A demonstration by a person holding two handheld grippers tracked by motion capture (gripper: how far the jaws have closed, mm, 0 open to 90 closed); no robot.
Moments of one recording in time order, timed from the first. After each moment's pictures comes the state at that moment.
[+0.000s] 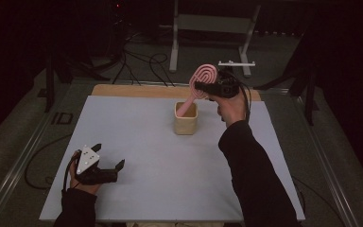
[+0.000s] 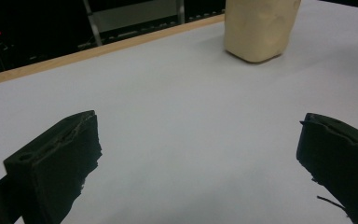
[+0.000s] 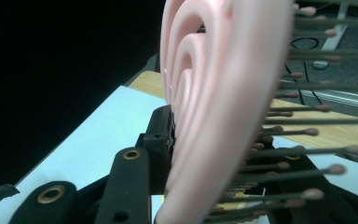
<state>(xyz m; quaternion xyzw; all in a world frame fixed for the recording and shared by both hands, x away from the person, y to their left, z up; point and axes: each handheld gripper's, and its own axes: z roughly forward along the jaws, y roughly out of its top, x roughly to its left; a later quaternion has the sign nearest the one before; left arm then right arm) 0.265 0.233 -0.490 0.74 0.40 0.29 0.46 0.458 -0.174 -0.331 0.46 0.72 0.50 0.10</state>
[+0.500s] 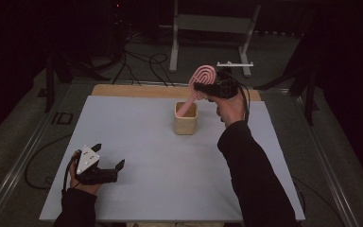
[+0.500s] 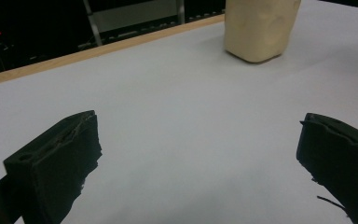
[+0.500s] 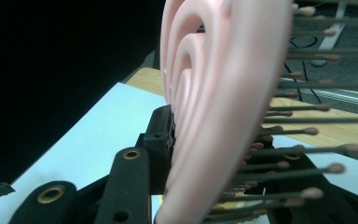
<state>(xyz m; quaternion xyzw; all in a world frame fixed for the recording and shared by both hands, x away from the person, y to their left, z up) 0.265 0.233 -0.490 0.74 0.40 0.29 0.46 0.459 -0.171 -0.335 0.46 0.73 0.50 0.10</state>
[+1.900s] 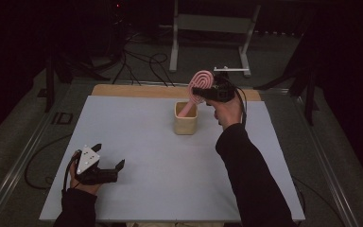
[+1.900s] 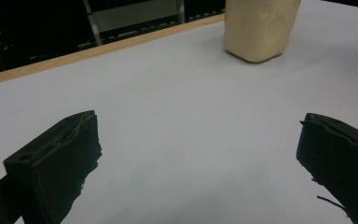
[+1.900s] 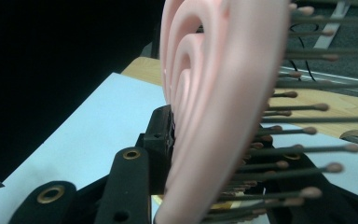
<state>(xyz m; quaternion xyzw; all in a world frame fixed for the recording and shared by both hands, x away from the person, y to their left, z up) 0.265 0.233 -0.490 0.74 0.40 0.29 0.46 0.463 -0.168 -0.354 0.47 0.73 0.49 0.09</state>
